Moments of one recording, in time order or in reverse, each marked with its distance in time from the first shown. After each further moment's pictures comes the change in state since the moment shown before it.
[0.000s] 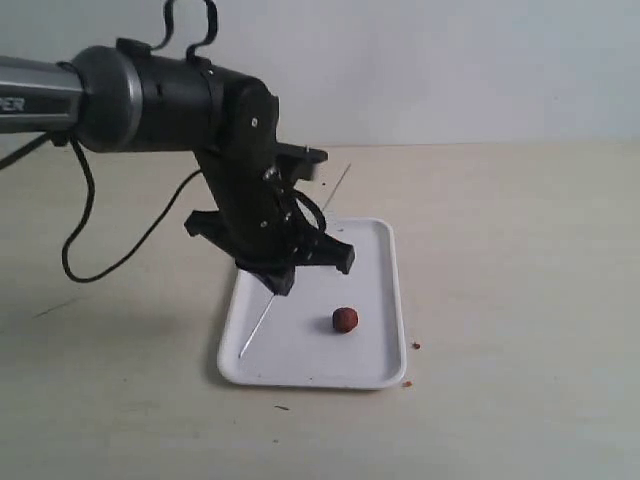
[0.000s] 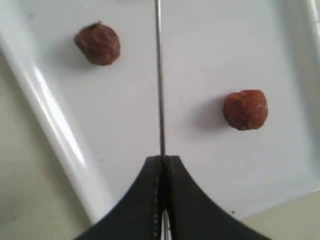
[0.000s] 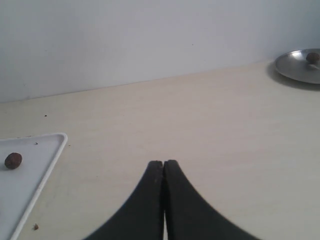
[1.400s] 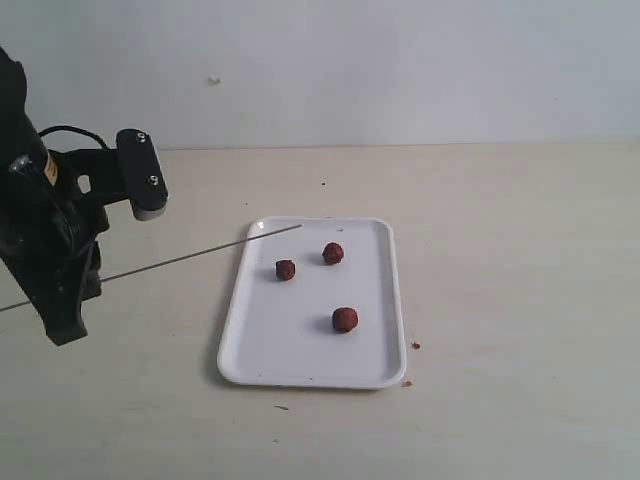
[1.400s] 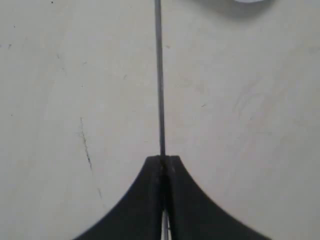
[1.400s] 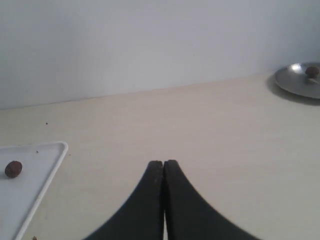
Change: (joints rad) left arm 0.195 -0.490 0.469 0.199 0.037 0.843; right arm 0.000 0.000 0.000 -0.002 -0.041 -0.021
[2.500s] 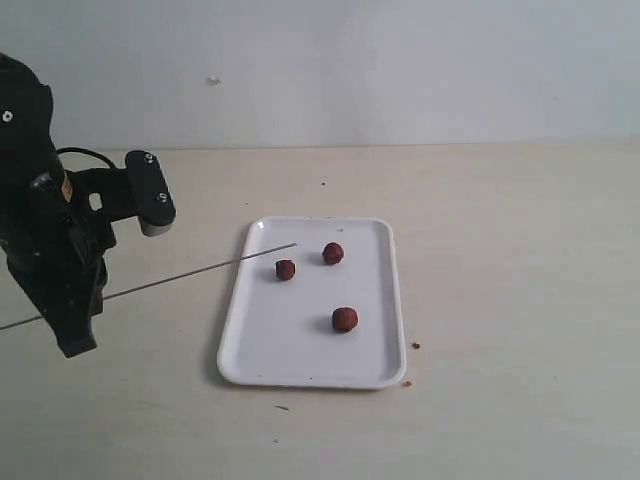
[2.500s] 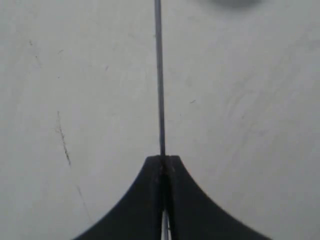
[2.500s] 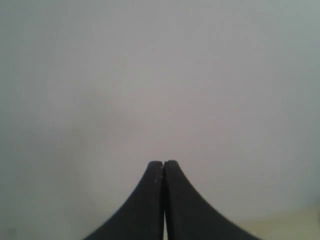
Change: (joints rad) left arm 0.000 0.056 0.000 -0.004 0.014 -0.042; right arm 0.000 0.724 -0.708 0.226 -0.303 -0.074
